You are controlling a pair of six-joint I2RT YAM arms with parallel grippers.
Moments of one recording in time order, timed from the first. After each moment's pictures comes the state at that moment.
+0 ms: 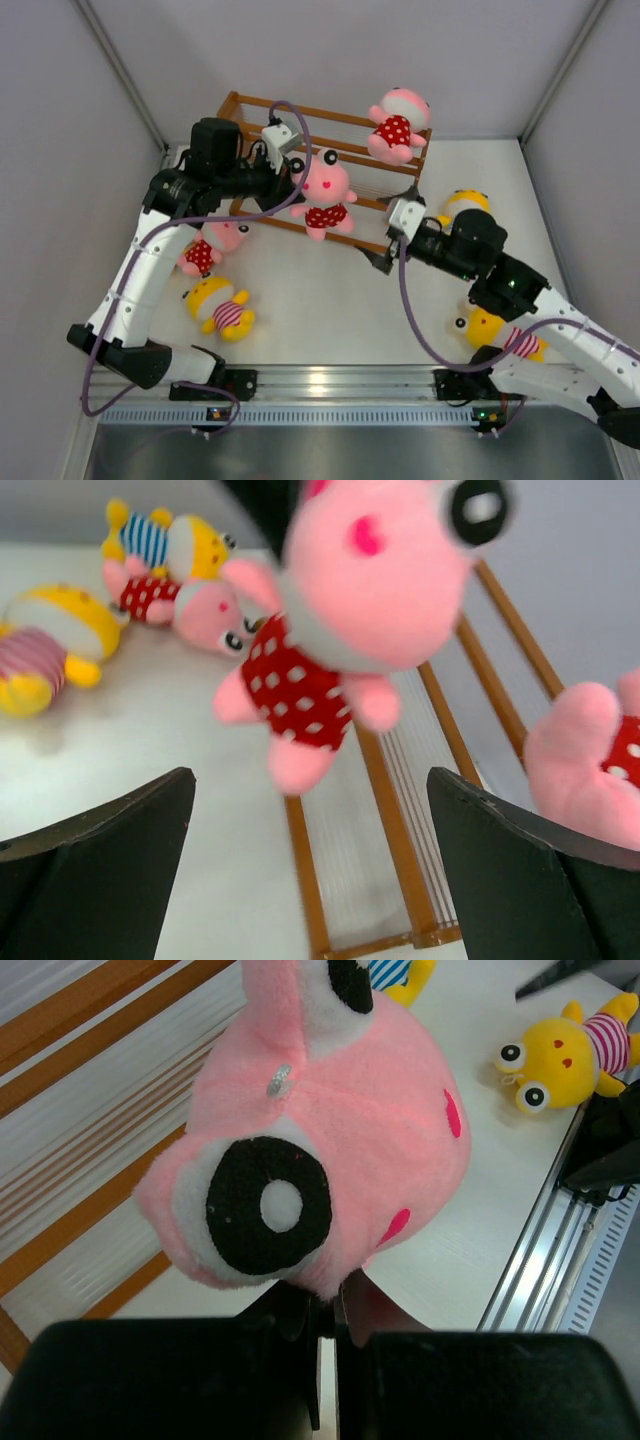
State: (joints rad) left arm -0.44 1.37 1.75 -0.92 0.58 0.21; right arm 0.82 0.93 1.06 -0.19 -0.15 -0.38
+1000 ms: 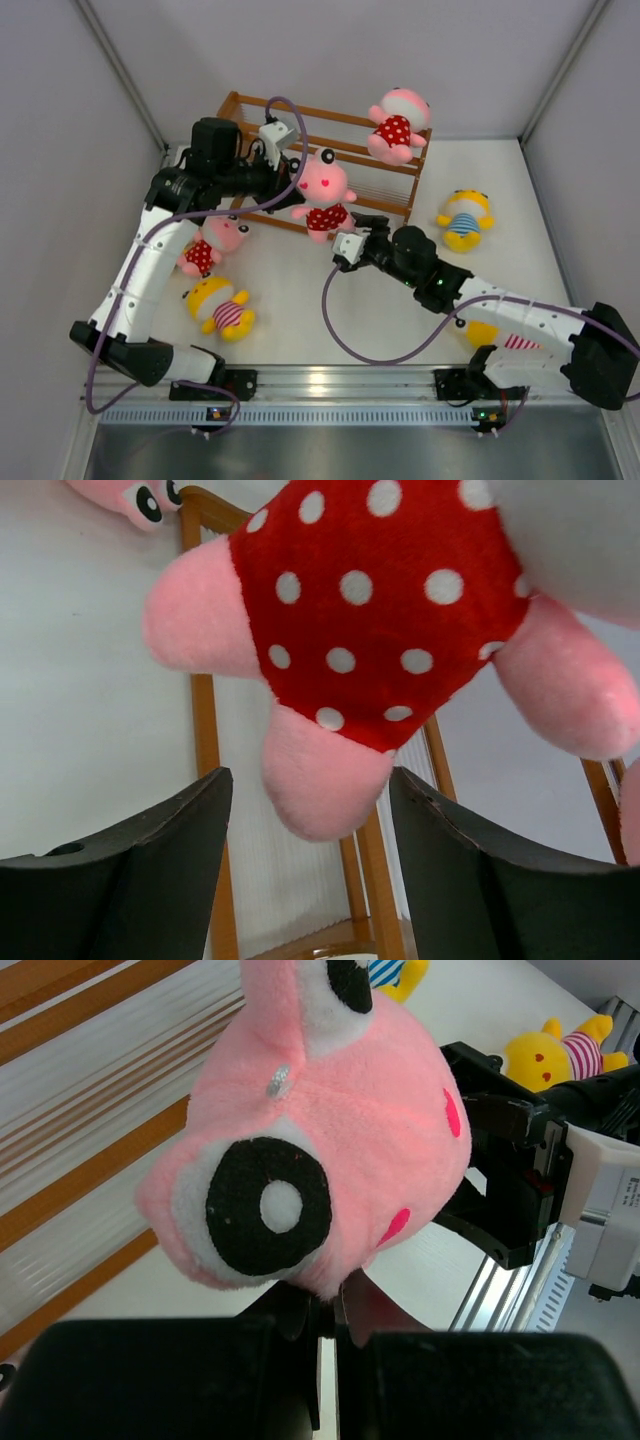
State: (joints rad) left arm -0.41 1.39 1.73 -0.92 0.62 0.14; right arm 0.91 1.17 0.74 0.26 0.05 -0.81
